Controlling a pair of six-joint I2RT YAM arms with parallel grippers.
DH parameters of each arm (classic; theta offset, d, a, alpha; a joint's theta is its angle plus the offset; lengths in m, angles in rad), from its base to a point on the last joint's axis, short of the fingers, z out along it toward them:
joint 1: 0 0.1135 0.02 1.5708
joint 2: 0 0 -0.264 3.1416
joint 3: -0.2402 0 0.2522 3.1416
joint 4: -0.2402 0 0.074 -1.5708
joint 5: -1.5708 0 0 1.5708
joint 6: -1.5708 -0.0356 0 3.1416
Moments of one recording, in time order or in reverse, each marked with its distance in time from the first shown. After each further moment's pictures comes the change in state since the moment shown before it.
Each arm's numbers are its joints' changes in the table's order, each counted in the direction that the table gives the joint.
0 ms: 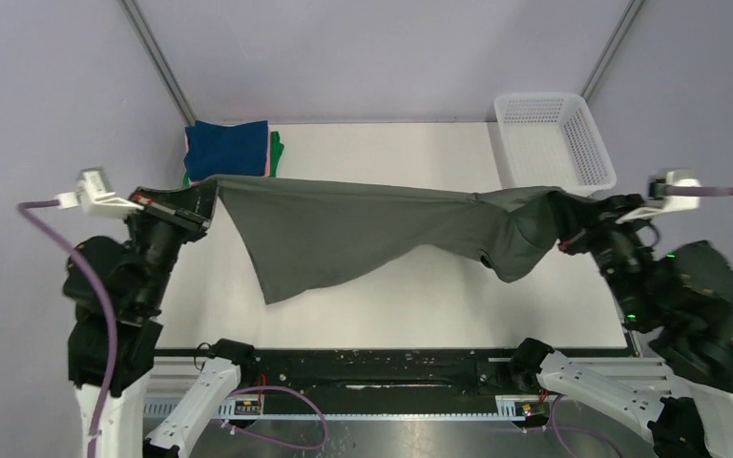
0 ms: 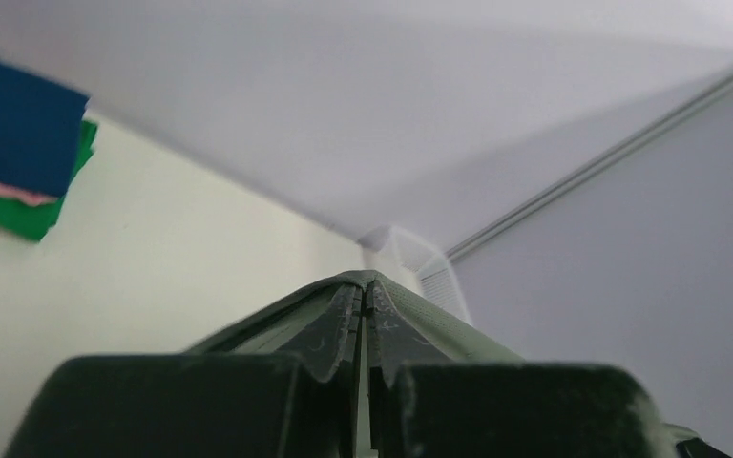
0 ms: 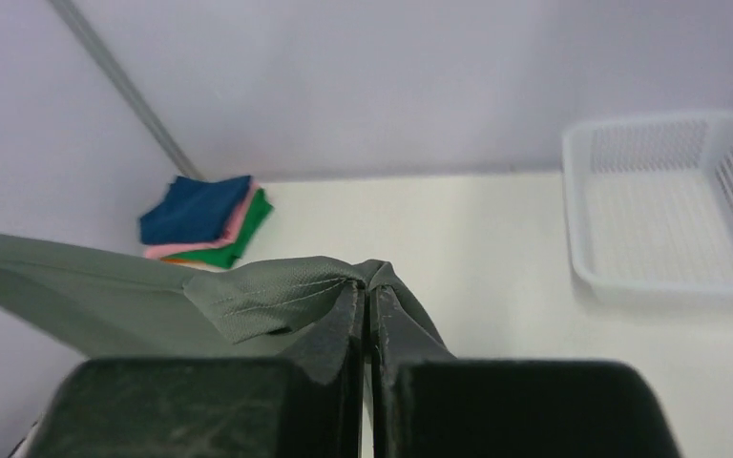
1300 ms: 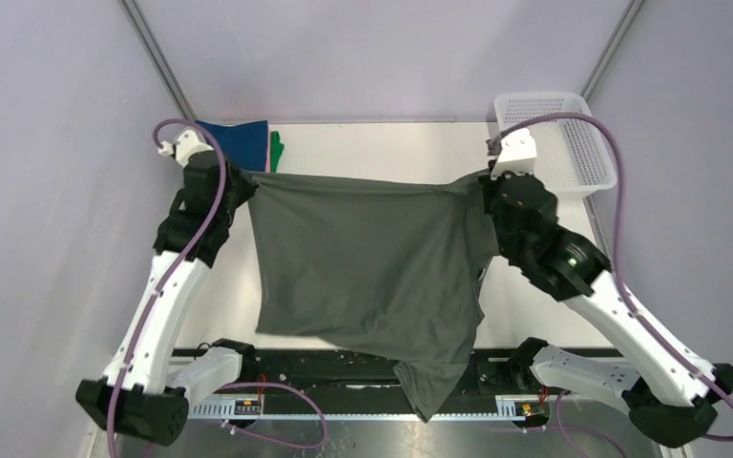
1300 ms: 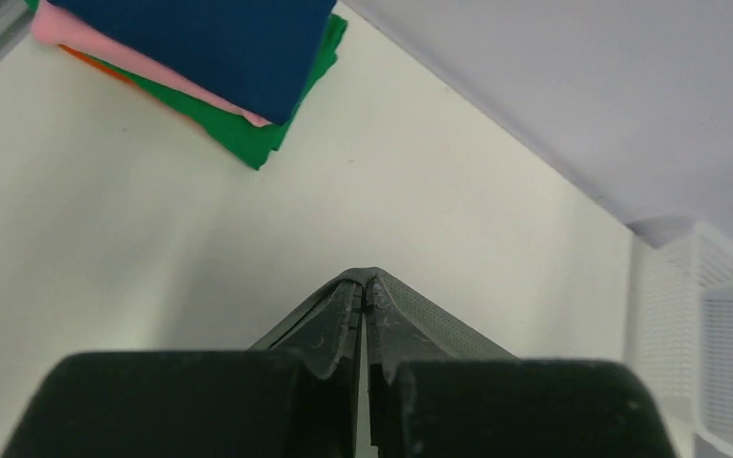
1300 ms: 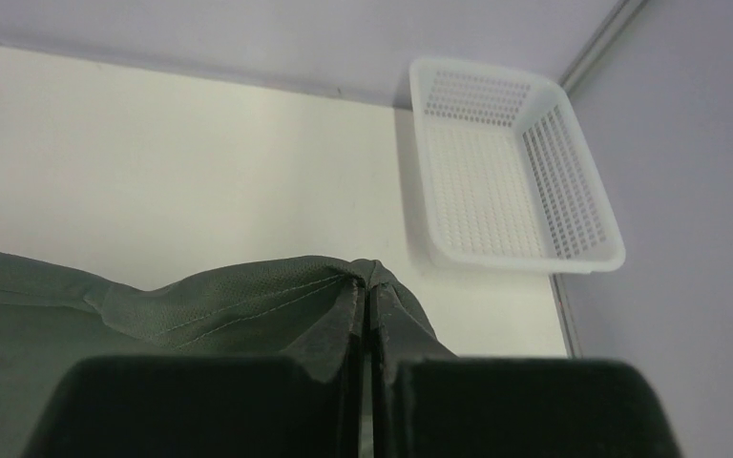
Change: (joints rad) left arm 0.004 -0.378 0.133 0.087 0.238 -0.096; right arm -0.059 -0.306 0.141 0.235 -0.177 0.319
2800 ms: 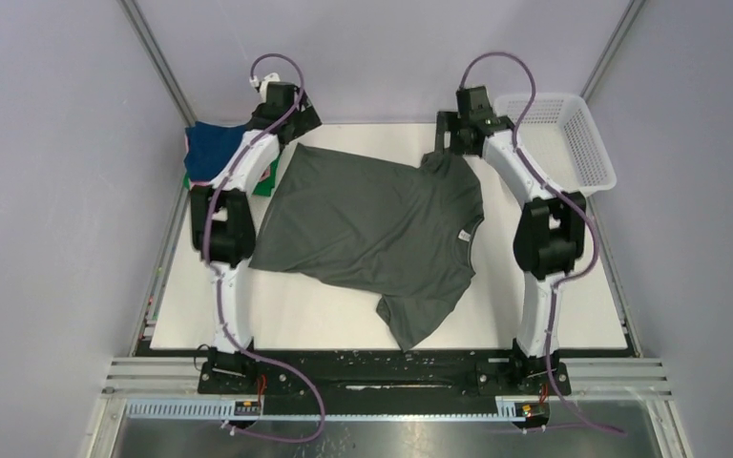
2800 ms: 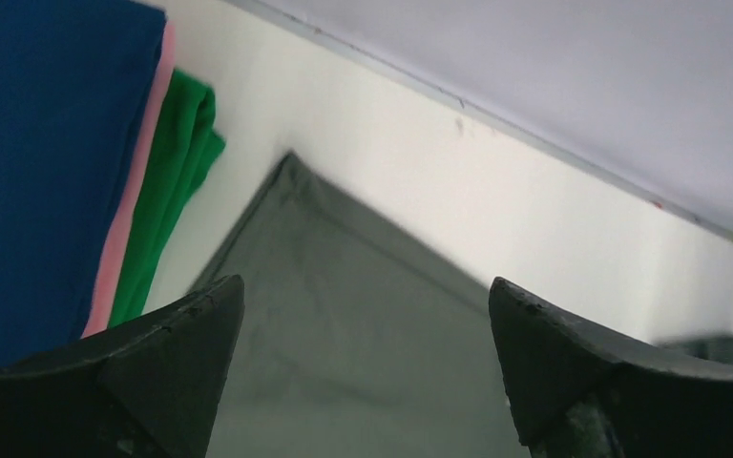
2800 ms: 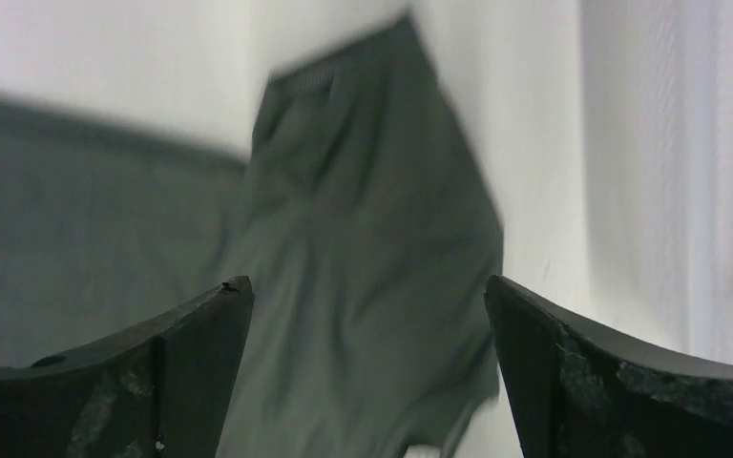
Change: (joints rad) left arm 0.041 -1.278 -0.888 0.173 -0.115 -0.155; right arm -0.540 -1.222 -0.763 -0.125 0.572 -0.254
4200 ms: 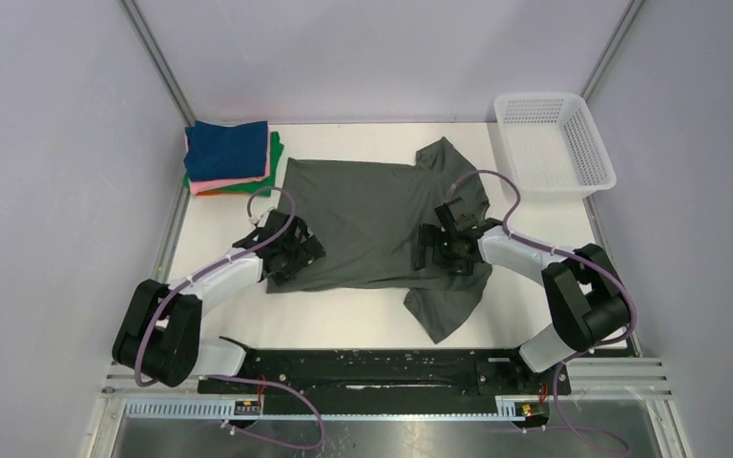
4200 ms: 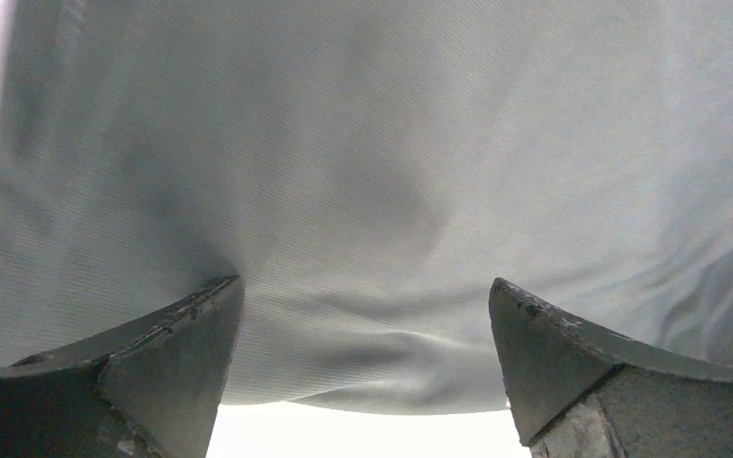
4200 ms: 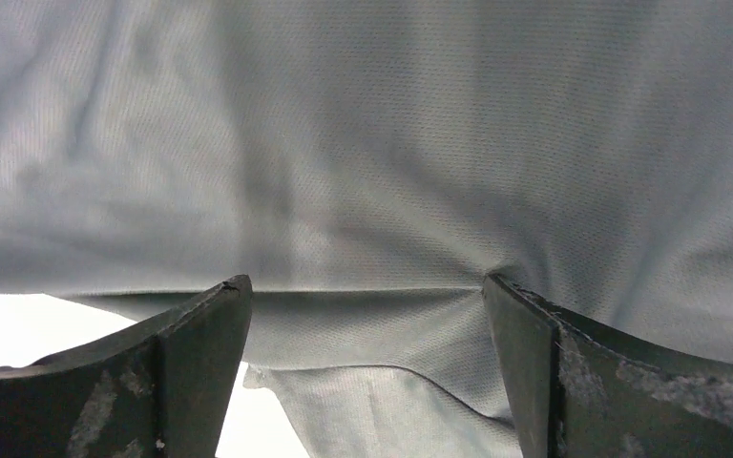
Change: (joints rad) left arm -0.201 0.912 1.415 0.110 -0.132 0.385; right arm 0.270 0.592 1.164 0.222 0.291 -0.416
